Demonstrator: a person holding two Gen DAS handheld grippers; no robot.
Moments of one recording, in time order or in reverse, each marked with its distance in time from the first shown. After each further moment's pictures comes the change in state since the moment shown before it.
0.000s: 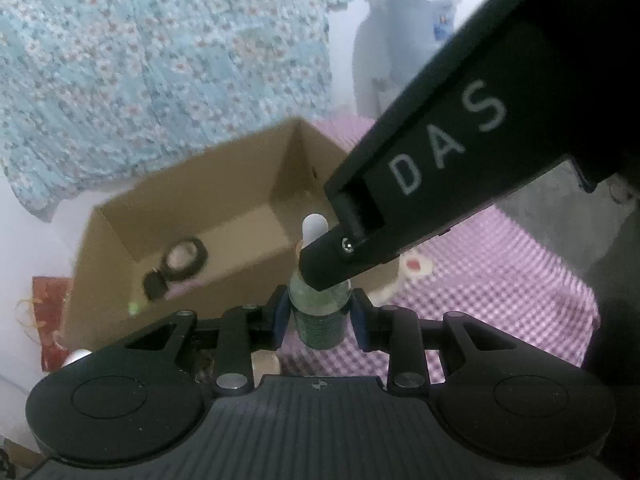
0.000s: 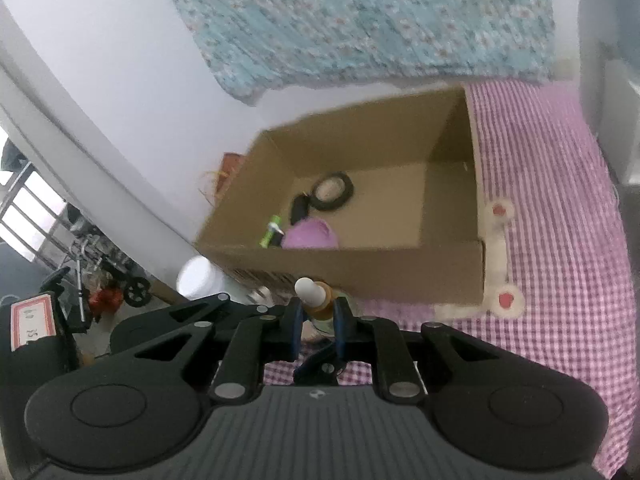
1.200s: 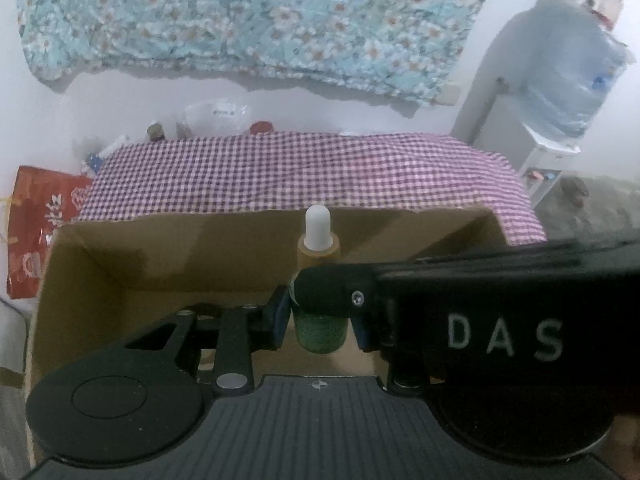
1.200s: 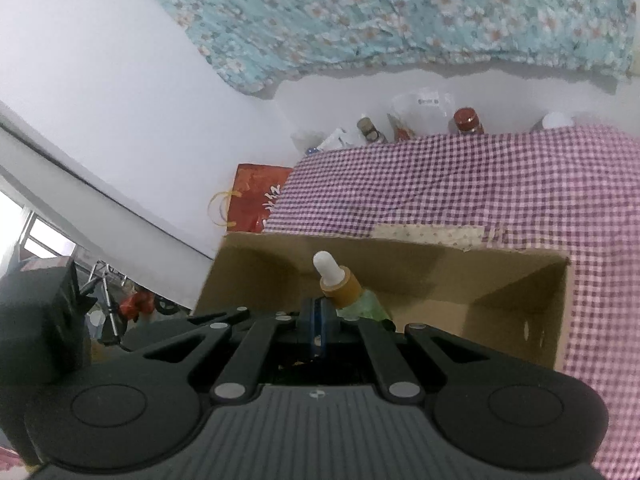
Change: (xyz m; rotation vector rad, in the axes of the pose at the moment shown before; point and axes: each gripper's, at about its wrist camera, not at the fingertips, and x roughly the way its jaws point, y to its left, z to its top) left arm 0.176 0.146 0.114 -0.427 0.288 0.037; right arm 0.175 -0.079 0.197 0.033 0.156 0.166
